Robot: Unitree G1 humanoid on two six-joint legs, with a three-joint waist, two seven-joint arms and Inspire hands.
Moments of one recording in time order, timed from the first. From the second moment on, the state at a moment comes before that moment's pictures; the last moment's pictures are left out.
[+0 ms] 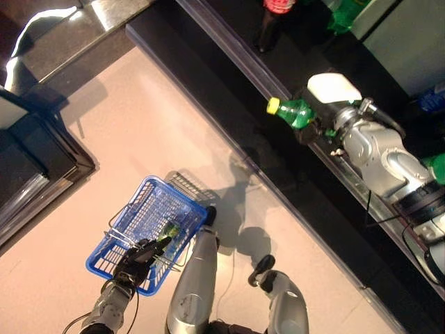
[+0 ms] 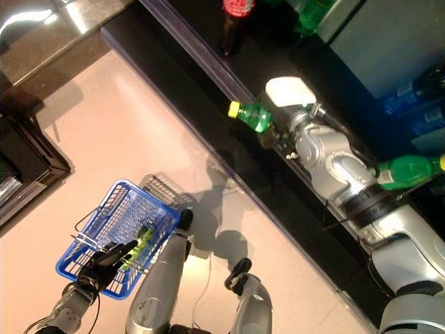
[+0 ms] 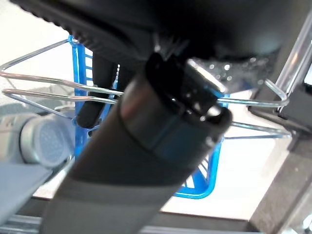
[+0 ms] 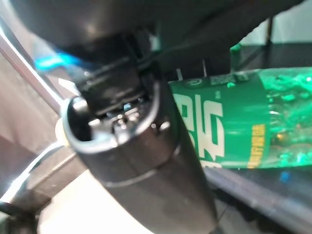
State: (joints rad) left arm -0.03 0.43 -0.05 0.80 -1.07 -0.01 -0.16; right arm -0.89 -0.92 0.66 0.17 -0.39 0.25 0.07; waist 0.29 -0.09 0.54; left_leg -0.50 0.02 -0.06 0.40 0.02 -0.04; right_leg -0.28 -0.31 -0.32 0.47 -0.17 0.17
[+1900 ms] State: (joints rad) left arm 0.12 0.49 -0.20 -0.09 -1.10 0.26 -0.26; right arm -0.34 -0.43 0.50 -0.27 0.44 0.06 -0.34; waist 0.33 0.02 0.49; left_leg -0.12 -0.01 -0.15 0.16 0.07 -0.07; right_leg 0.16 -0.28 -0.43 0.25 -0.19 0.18
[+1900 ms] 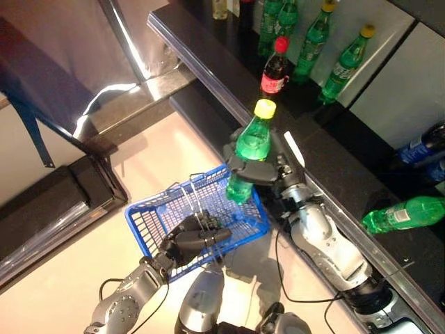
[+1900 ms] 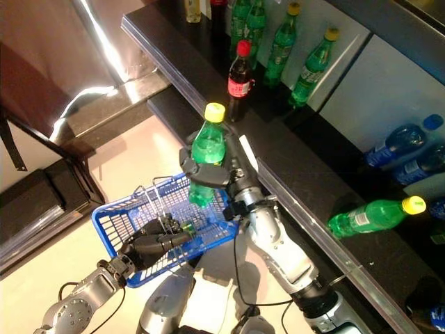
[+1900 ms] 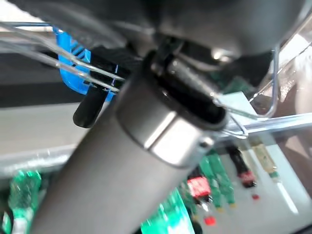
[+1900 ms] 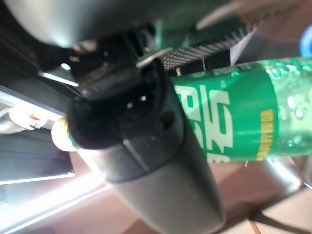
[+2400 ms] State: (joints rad) left arm 0.11 0.53 -0.25 -0.18 -1.11 0.34 -0.44; right arm -0.34 -0.36 0.56 -0.06 0.27 0.05 -0.45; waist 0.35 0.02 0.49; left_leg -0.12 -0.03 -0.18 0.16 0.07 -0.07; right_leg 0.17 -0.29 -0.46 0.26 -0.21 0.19
